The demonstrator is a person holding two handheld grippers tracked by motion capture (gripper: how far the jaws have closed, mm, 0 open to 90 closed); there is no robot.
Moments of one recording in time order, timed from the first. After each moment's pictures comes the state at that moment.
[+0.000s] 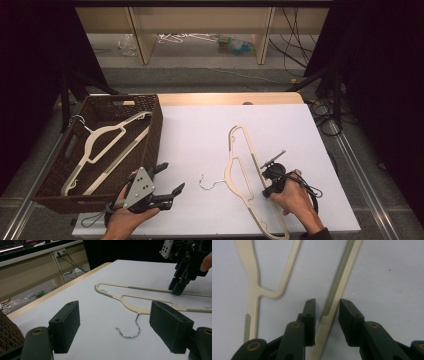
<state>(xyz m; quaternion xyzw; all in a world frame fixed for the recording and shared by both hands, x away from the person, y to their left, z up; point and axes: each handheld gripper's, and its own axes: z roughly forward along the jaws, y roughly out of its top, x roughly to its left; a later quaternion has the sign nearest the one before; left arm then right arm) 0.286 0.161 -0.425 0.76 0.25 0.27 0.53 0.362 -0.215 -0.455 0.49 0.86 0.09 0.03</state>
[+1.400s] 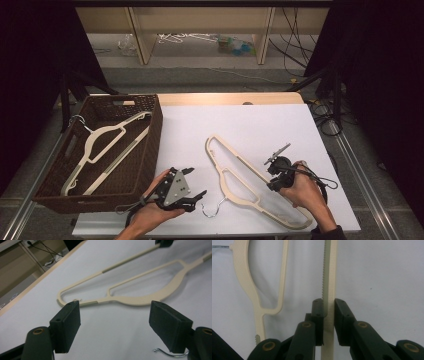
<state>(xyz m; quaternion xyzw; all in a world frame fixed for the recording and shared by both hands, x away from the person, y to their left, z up) 0.310 0.096 -0.457 0.84 0.16 0.26 0.44 0.365 -0.227 -0.423 0.39 0.91 0.14 0.06</state>
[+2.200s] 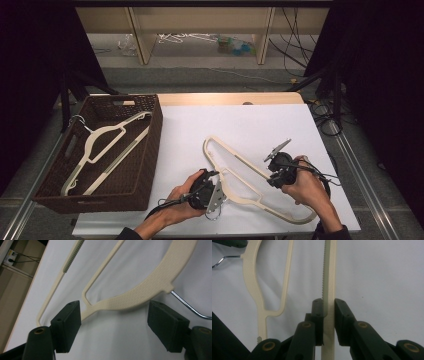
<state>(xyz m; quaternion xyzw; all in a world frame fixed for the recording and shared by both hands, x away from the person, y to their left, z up) 0.327 0.028 -0.488 0.90 -0.01 0.32 0.30 0.363 -0.224 -0.401 0.36 0.92 0.14 0.08</state>
